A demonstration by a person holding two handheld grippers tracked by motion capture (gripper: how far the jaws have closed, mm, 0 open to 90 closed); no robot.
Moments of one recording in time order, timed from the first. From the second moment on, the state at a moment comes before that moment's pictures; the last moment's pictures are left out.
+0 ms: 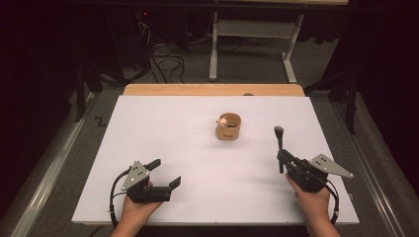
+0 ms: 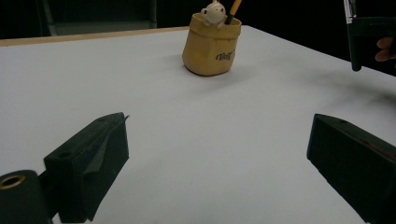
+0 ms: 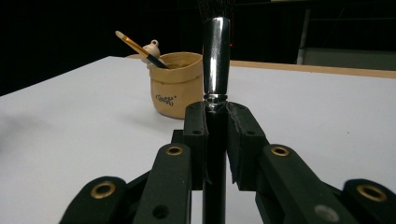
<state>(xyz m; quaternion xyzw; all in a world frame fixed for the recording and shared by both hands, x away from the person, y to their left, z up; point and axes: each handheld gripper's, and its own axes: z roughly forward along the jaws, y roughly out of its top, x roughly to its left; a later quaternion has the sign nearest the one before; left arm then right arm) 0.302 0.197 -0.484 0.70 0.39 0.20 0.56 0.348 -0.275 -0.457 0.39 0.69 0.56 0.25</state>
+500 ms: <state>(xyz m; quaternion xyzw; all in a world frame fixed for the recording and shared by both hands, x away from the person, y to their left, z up) 0.304 0.185 -0.473 0.71 0.36 0.20 0.57 0.350 -0.251 -0.455 0.35 0.71 0.56 0.23</state>
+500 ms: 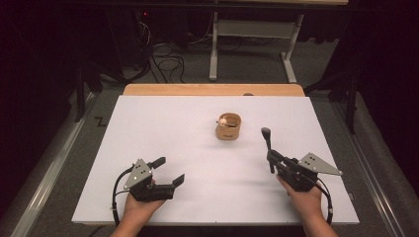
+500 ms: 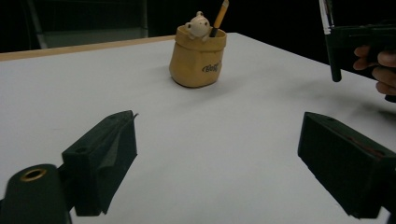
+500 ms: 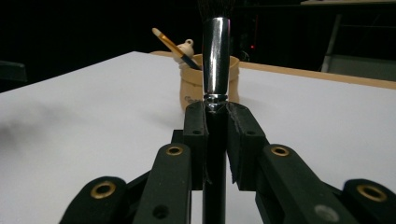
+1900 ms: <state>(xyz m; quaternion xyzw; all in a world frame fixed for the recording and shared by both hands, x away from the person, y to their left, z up) 0.322 0.118 -0.451 0.72 0.32 0.16 0.59 0.340 -0.172 -0.456 0.25 0.76 0.58 0.18</state>
